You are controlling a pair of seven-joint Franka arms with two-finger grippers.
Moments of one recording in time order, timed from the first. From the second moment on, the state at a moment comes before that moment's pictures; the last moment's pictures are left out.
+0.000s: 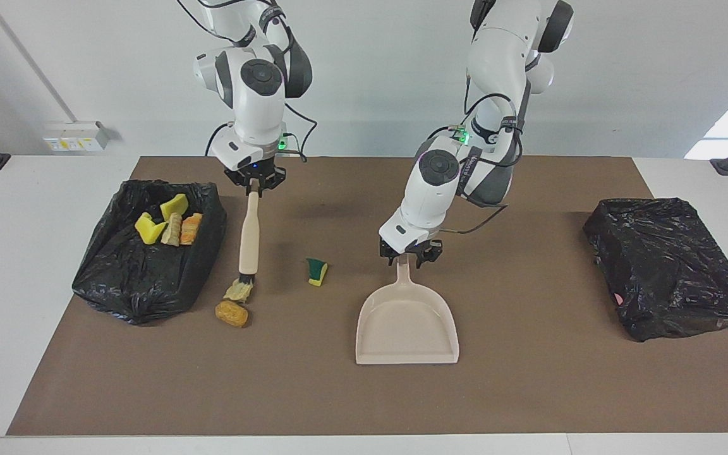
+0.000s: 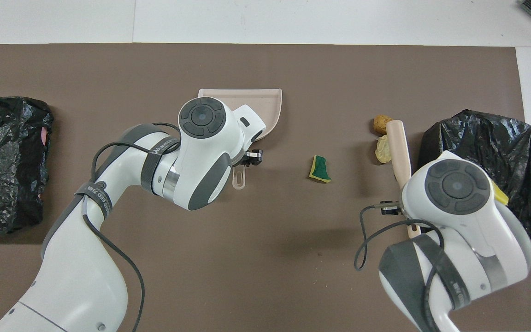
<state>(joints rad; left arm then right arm) -0.50 0.45 -0.09 -1.65 -0.06 2.12 -0.41 0.30 -0.12 -0.04 -2.18 -0.30 1.91 0.36</state>
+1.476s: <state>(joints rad) -0.24 0.24 -0.06 -1.63 -0.02 1.75 0.76 0.39 0.07 -0.02 -2.15 0.13 2.17 0.11</state>
